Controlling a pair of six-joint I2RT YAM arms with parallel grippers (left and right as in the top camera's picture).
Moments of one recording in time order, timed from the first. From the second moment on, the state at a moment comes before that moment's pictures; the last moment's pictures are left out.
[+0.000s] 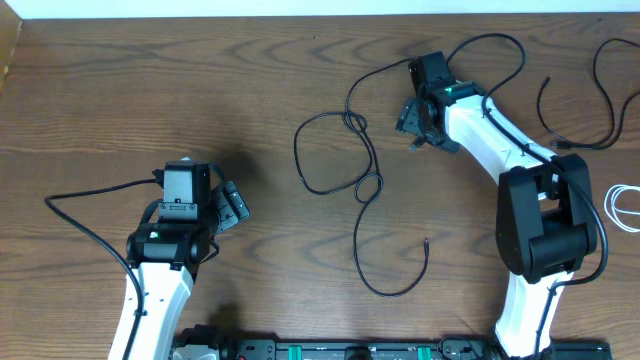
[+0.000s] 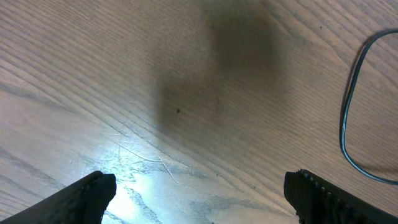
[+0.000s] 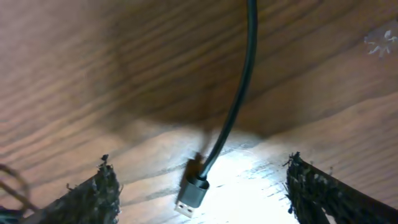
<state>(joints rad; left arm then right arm) -0.06 1.05 0.75 -0.78 -0.11 -0.53 0.29 2.07 1.50 -0.69 0.16 0.74</state>
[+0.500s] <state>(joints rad) -0.06 1.05 0.75 -0.78 -0.11 -0.53 0.29 2.14 1.50 -0.66 0.17 0.79</state>
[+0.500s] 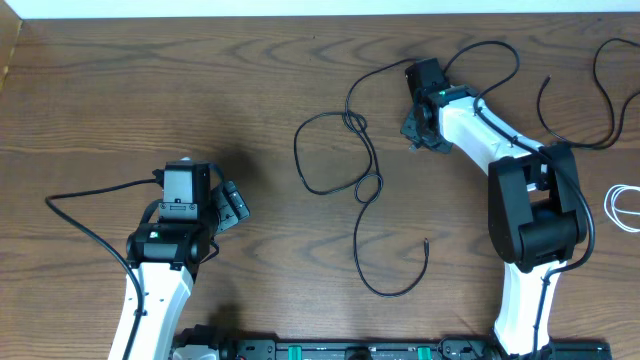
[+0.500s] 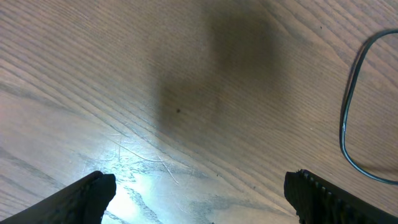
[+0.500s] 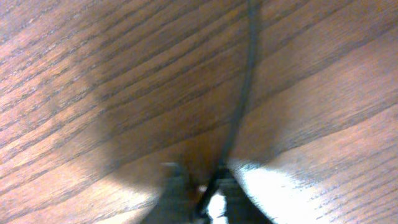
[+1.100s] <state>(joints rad) -0.06 1.05 0.75 -0.78 -0.11 -0.53 0.29 1.90 1.50 -0.82 0.17 0.67</state>
